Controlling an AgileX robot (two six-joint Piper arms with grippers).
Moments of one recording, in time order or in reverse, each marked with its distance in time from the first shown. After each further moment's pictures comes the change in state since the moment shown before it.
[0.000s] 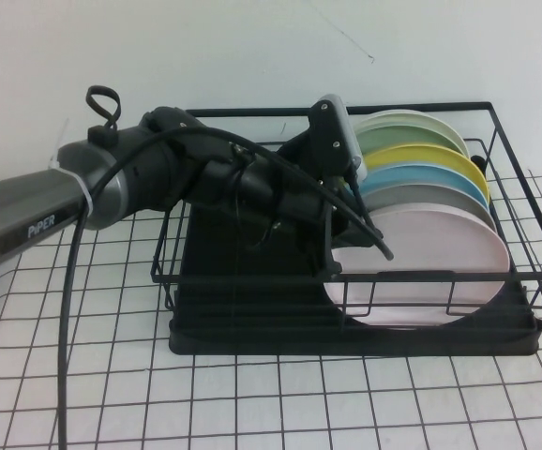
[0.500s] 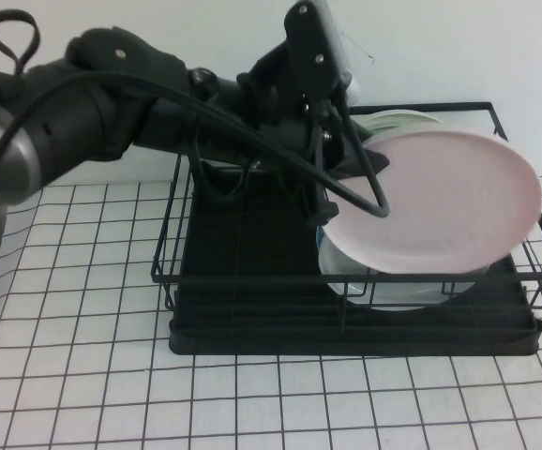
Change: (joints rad) right arm 0.000 0.000 0.000 0.000 0.000 0.000; left arm 0.000 -0.217 -0.002 0.042 0.003 -0.086
